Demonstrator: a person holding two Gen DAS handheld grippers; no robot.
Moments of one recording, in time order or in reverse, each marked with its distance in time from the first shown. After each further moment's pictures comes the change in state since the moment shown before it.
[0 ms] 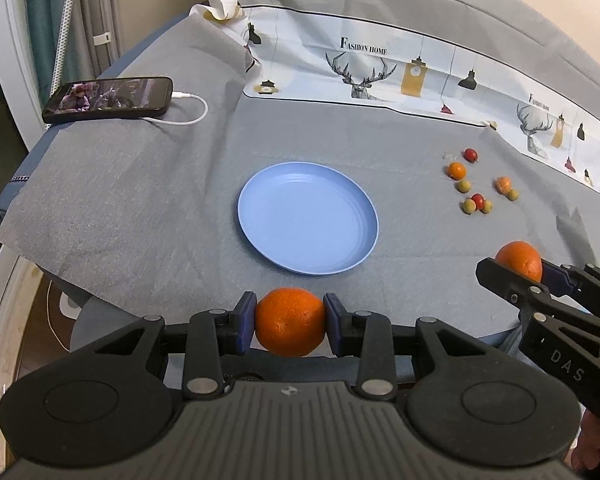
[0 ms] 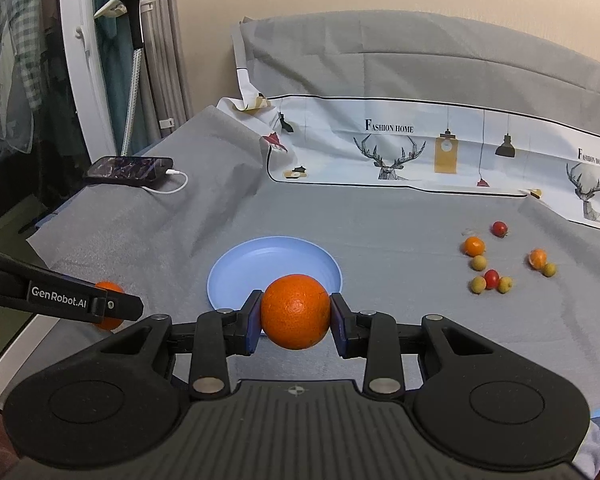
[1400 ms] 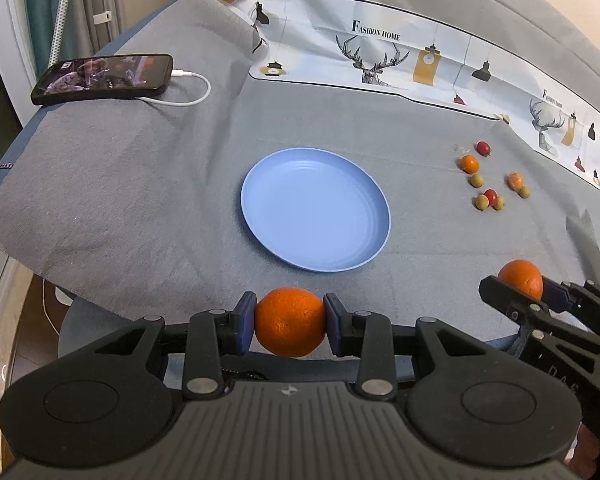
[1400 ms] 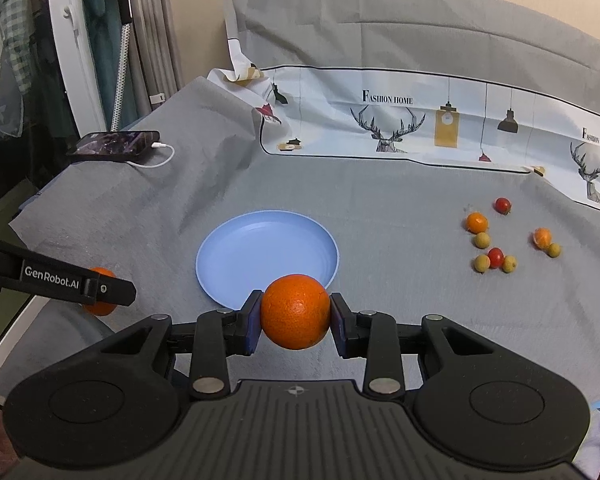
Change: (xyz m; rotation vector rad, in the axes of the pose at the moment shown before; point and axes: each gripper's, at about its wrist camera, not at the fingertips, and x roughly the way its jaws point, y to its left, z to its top) left arm 0.033 0.011 0.012 -0.023 0.054 -0.002; right arm 0.028 -0.006 -0.002 0.020 0.082 -0.021
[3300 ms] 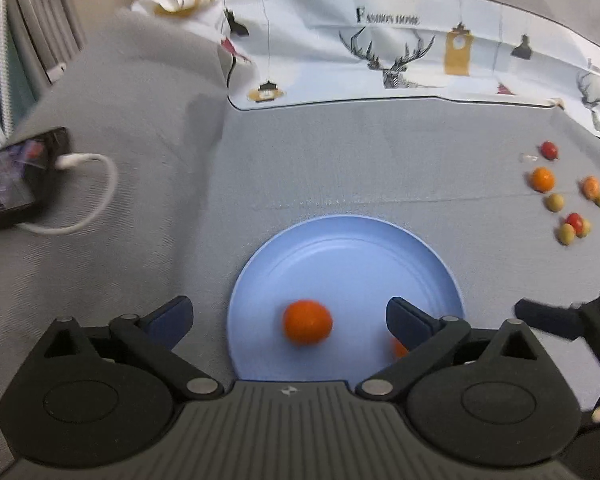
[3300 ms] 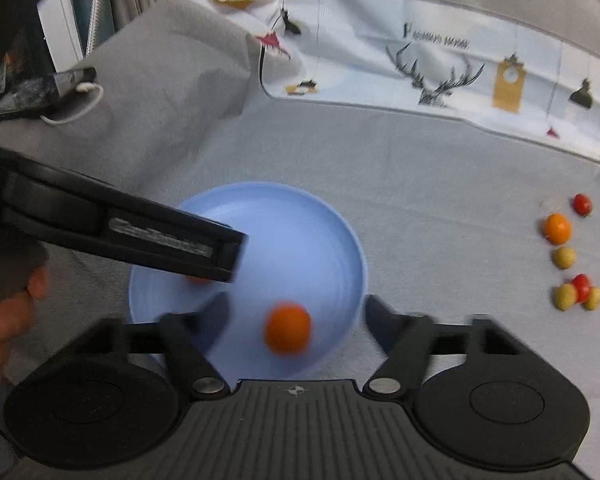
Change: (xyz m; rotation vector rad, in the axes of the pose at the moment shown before) left arm 0.145 -0.026 0.097 0.161 -0.044 0.133; right arm 0.165 -0.010 0.033 -0.058 0.159 0.034
